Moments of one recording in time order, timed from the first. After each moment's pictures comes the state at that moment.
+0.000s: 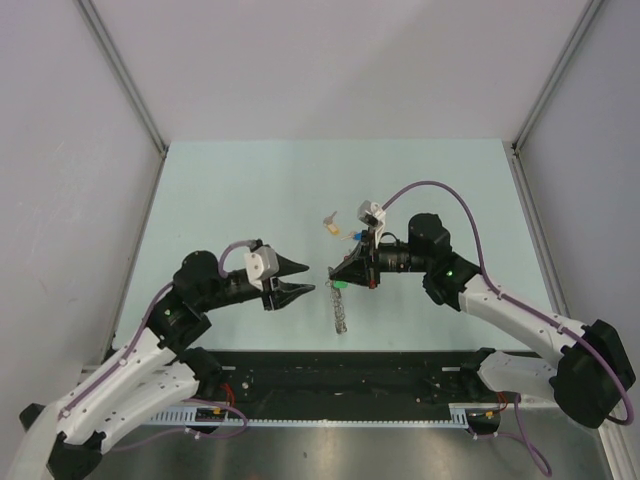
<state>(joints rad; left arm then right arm) -0.71 0.63 0.63 -0.06 0.55 0.10 0.70 1.15 0.75 0.25 -0.79 0.33</state>
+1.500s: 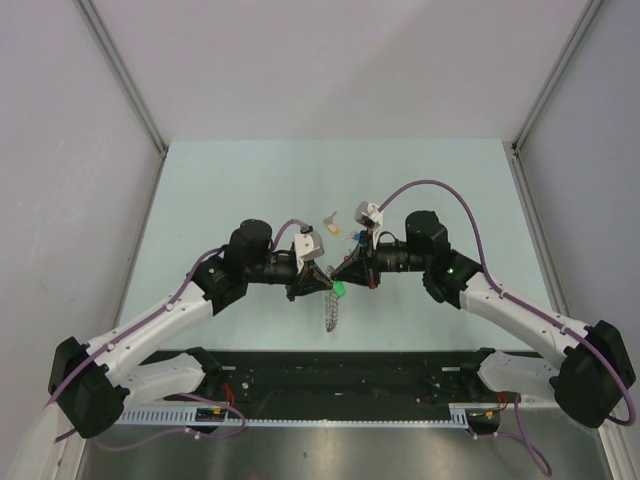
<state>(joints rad) -0.71 1.05 0.78 -0.20 0.69 0.16 0.71 1.15 0.79 0.12 -0.77 0.23</state>
